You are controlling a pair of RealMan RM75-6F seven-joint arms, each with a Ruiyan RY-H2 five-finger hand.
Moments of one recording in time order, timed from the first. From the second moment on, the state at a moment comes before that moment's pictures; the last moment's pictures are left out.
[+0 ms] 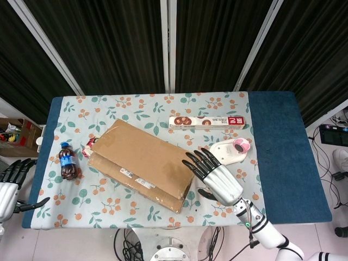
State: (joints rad) left arm -0.07 -1.12 0.01 -1.42 1.60 1.55 -0.19; right arm 0.45 -1.37 0.14 -1.91 -1.68 1.15 -0.40
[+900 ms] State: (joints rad) left arm -0.05 -1.11 0.01 -1.42 1.60 1.57 -0.21; right arm 0.59 -1.60 0.20 -1.76 -1.68 1.17 -0.43
